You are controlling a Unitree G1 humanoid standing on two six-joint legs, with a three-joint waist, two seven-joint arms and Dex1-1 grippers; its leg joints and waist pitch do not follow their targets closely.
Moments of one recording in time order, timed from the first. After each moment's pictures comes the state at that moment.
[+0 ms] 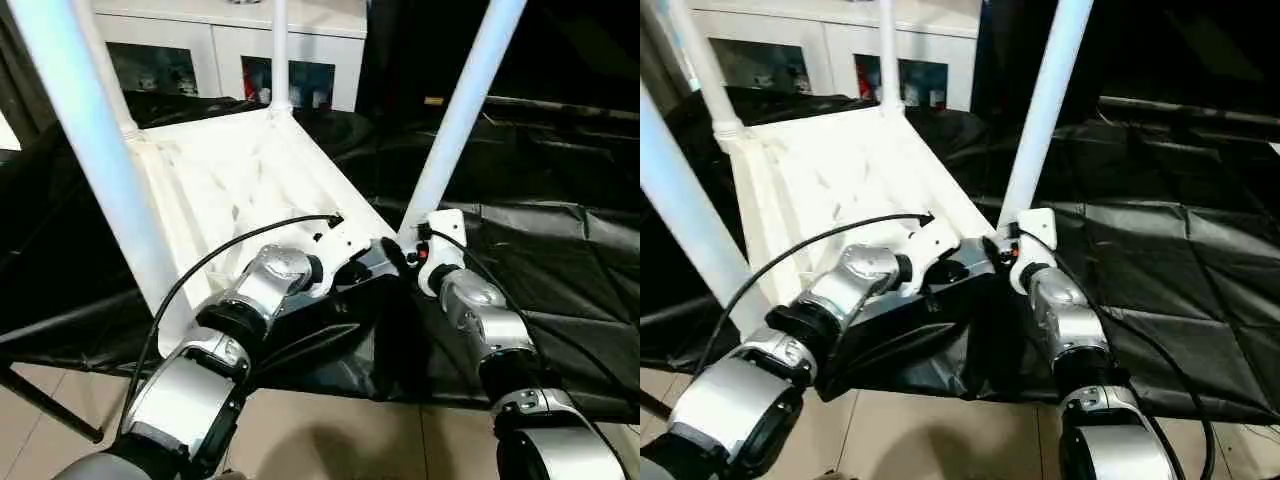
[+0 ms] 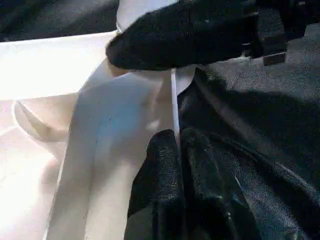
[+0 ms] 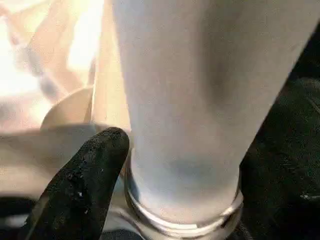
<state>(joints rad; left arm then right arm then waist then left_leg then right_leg) -0.84 0.03 -0.25 1.03 0.18 0.04 -0.77 -0.57 -0.12 -0.06 0.77 0.07 0.10 0.37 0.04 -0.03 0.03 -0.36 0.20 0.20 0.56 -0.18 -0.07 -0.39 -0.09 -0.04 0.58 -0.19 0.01</state>
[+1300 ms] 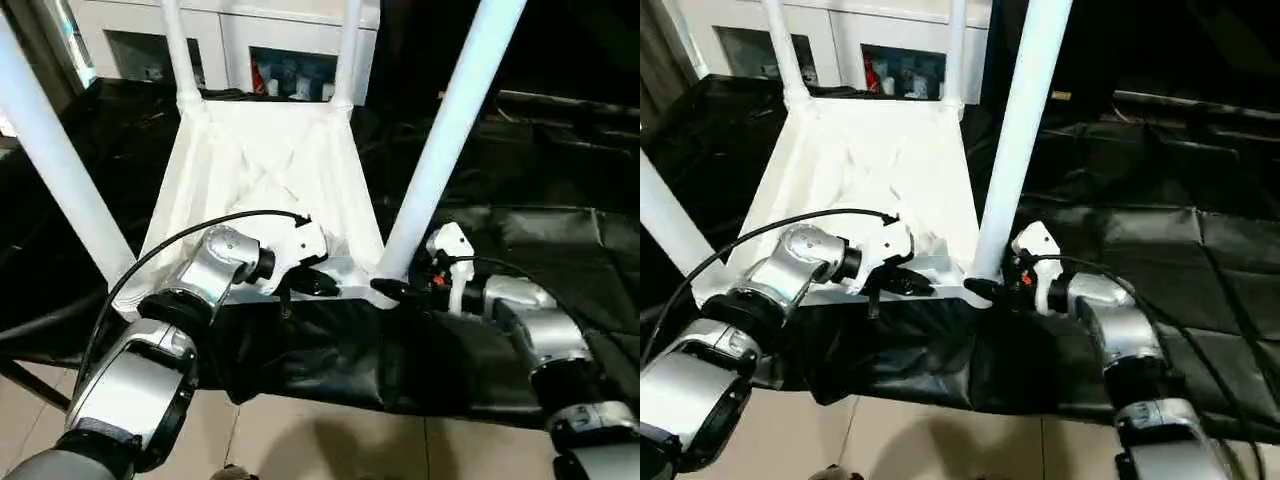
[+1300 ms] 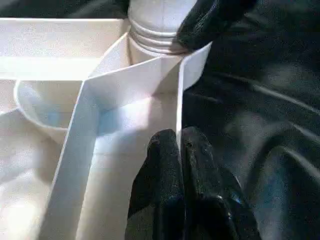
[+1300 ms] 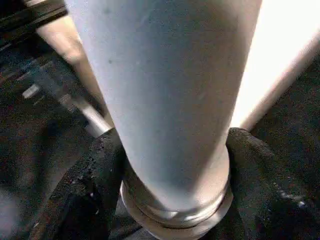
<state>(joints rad) -0.83 0.21 -0.27 0.98 0.15 -0.03 -1.10 -0.49 -0.28 0.04 0.64 0.15 0.14 0.88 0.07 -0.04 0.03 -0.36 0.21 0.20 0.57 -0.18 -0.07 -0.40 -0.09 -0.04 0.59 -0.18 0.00</state>
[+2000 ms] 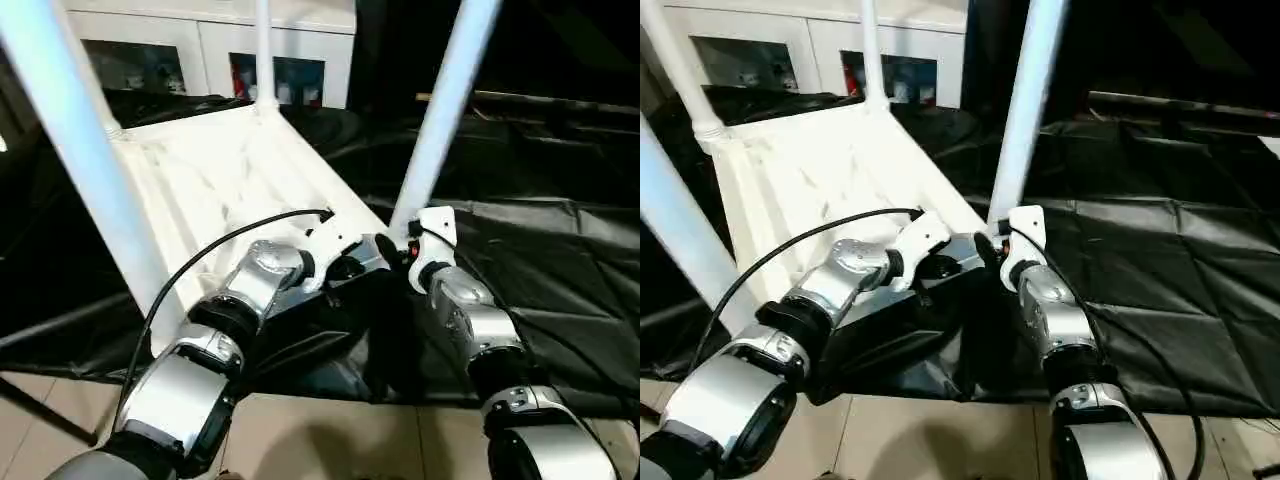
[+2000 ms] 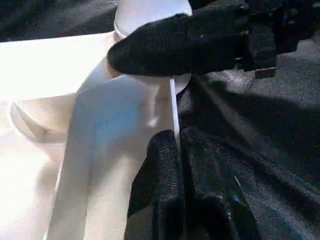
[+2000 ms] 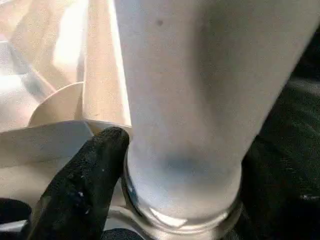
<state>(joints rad) -0.84 0.04 -0.24 1.02 0.16 0.05 -0.79 -0.58 -0.09 -0.04 0.78 0.06 0.09 0.29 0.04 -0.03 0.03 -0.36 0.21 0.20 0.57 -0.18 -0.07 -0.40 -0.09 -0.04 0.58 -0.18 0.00</state>
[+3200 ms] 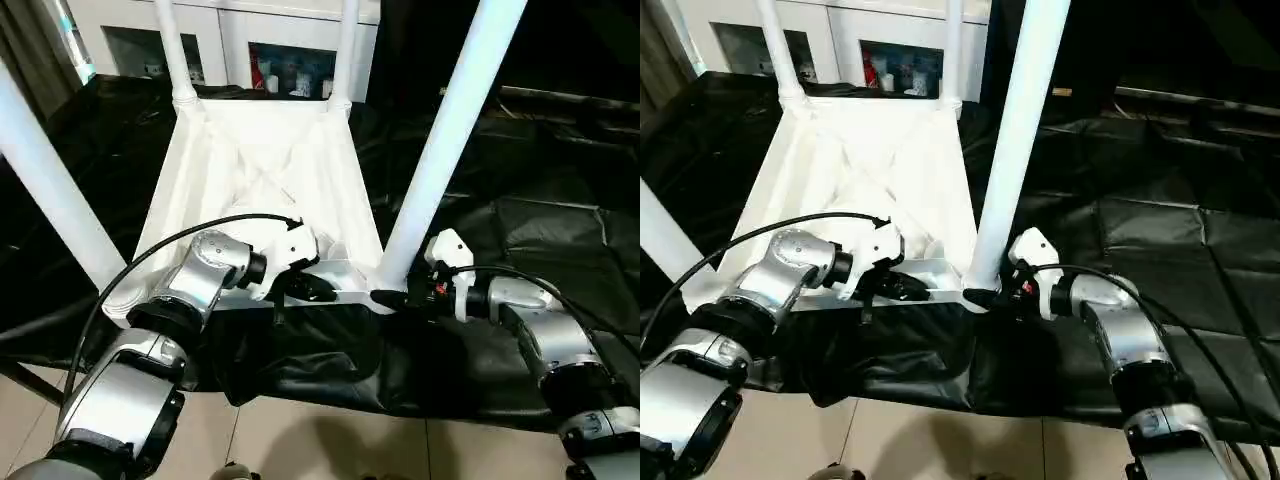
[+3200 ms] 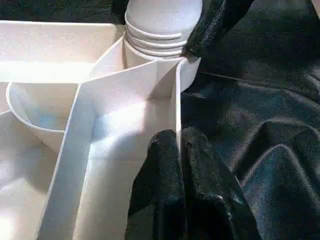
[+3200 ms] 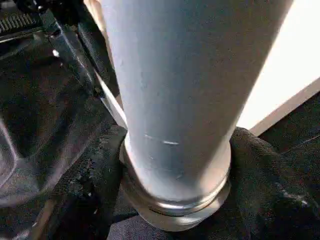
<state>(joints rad) -0.77 0.27 -0.27 0.91 0.10 -0.06 -1.26 -0.44 -0.36 0.11 0.56 0.15 0.08 1.04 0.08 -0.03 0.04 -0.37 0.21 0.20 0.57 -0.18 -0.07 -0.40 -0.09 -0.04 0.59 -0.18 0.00</state>
